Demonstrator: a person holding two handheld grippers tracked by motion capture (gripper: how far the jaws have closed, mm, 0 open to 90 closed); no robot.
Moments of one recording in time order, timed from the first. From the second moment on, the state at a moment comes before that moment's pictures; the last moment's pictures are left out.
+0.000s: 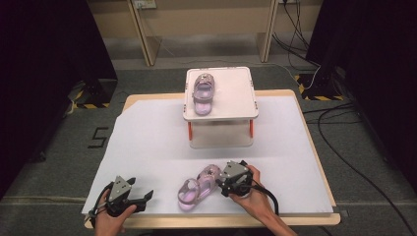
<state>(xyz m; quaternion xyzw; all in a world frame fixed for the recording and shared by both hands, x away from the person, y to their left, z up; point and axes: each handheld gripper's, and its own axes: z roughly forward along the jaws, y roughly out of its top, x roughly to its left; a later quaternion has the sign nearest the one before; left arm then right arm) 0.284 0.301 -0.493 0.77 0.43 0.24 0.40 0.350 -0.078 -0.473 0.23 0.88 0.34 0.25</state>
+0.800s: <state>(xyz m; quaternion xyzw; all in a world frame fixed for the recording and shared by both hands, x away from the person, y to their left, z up) 0.283 0.301 -0.493 0.77 0.43 0.24 0.40 0.357 -0.066 -0.476 0.24 0.87 0.38 0.20</state>
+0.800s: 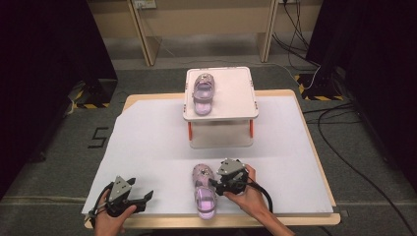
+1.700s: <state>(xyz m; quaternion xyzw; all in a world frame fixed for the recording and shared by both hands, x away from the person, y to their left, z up) 0.284 0.303 -0.494 0.77 0.44 0.24 0.40 0.319 -0.061 -0.447 0.19 0.86 0.45 0.12</state>
